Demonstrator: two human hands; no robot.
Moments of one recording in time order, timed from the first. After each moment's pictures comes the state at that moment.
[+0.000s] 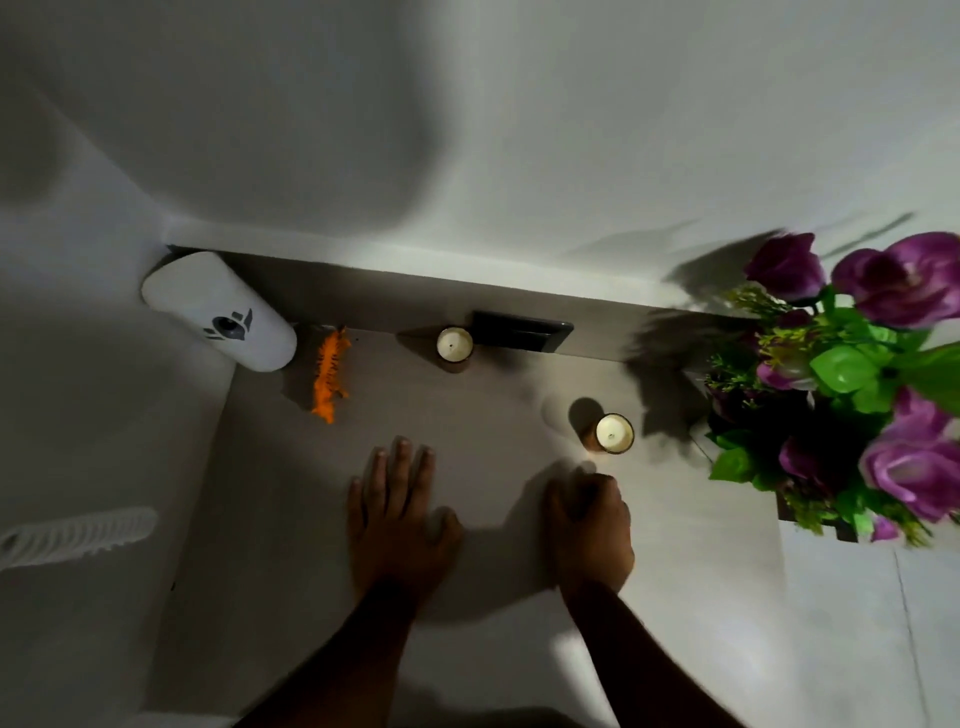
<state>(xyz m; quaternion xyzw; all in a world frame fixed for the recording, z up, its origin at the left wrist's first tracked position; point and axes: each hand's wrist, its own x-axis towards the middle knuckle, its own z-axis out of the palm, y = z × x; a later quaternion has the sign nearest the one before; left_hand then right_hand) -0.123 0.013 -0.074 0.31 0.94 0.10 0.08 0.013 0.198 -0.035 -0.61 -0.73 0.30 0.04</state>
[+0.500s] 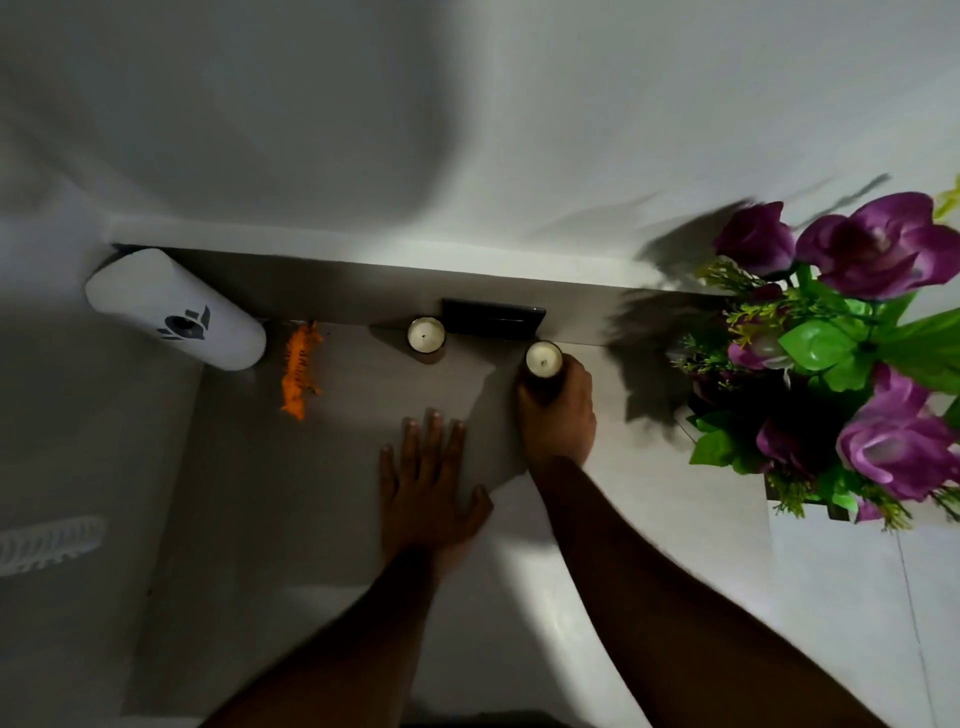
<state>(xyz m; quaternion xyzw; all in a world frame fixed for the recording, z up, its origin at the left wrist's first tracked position) -0.114 0.074 -0.079 0.37 0.92 0.10 0.09 -0.086 0.267 -0.026 -0.57 -0.72 0.36 0.17</state>
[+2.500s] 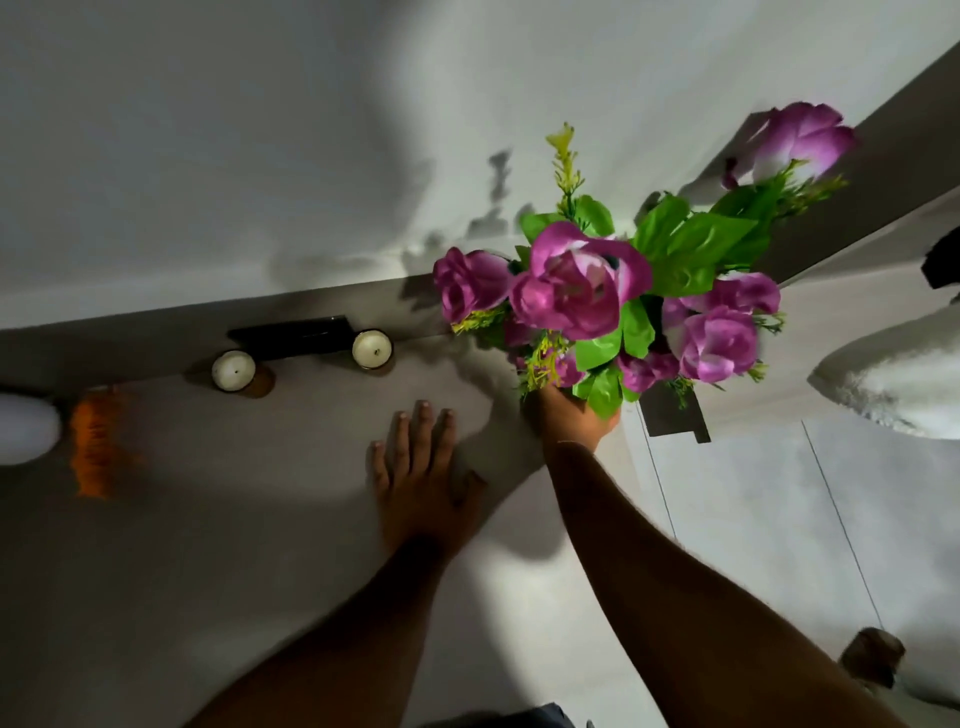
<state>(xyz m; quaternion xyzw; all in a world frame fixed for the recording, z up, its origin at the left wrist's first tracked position) -0.014 0.204 -0.089 0.44 0.89 0.10 0.07 0.058 0.391 -0.020 -0.71 -0.44 0.47 0.29</state>
